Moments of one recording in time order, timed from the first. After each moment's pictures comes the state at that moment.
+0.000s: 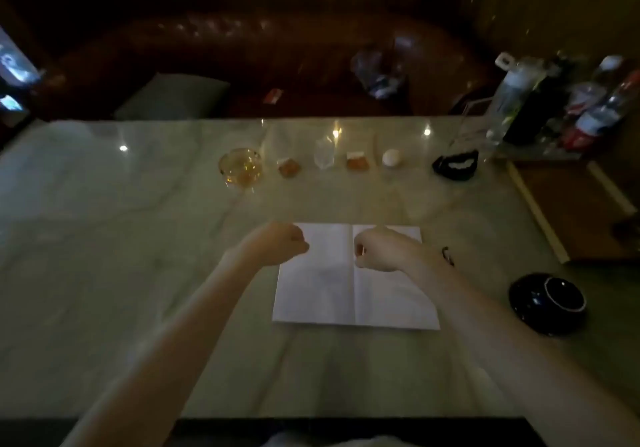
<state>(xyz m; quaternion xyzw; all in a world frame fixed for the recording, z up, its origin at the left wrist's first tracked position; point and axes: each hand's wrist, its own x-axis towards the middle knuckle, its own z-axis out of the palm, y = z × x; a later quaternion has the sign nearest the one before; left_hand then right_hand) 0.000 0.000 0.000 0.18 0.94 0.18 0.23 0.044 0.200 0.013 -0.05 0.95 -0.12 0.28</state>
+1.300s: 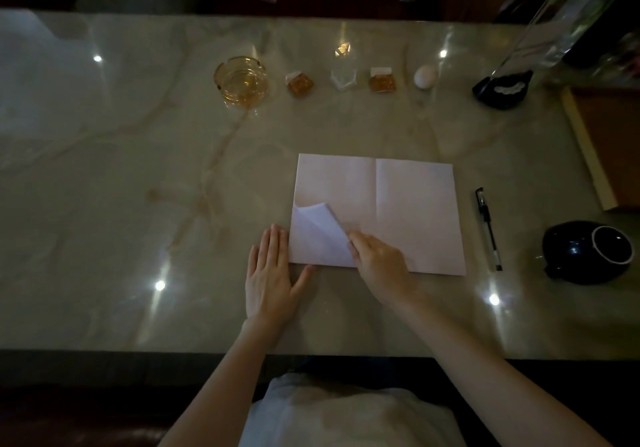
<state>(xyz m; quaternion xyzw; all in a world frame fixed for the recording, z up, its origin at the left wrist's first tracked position) 0.130 -0.042 -0.136 0.06 0.98 0.15 0.09 0.123 0.149 -0.115 -0.09 0.97 -0.19 -0.08</state>
